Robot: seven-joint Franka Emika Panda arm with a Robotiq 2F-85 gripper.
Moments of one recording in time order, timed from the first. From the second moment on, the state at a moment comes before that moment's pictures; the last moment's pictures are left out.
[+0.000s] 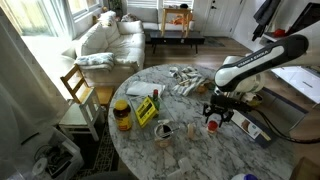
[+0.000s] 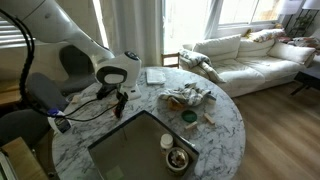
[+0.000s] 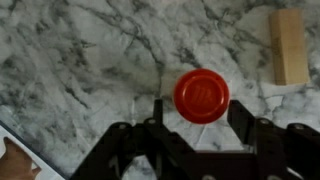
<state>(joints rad) -0.05 0.41 -0.11 -2.13 0.38 2.31 0.57</state>
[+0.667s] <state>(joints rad) -0.04 0.41 -0.11 -2.13 0.42 2.31 0.65</state>
